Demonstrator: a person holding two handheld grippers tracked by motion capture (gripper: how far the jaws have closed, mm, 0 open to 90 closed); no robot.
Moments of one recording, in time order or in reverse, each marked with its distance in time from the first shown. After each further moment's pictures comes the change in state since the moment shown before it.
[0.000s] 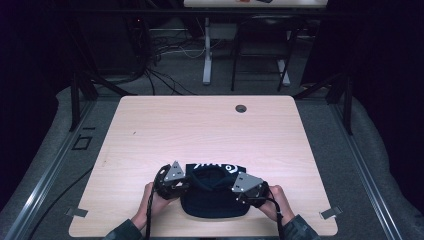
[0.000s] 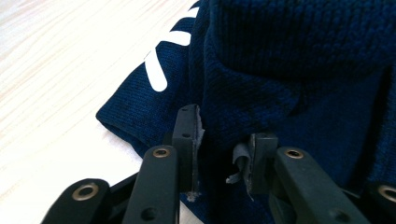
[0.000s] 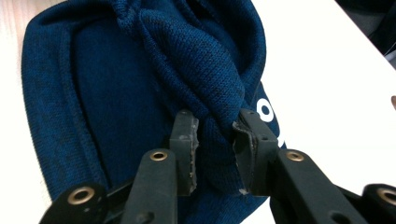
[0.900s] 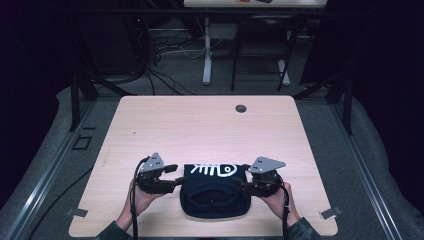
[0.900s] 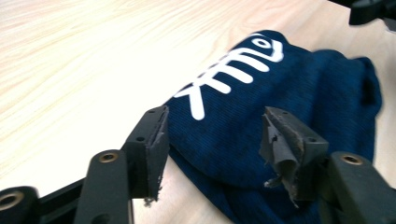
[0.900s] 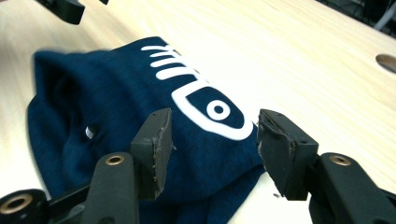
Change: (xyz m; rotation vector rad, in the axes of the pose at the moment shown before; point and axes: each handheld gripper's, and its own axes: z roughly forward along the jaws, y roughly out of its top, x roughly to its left) left arm 0.023 0.007 -0.047 -0.120 -0.019 -0.141; right arm -0.036 -0.006 -0.013 -0.105 0.027 0.346
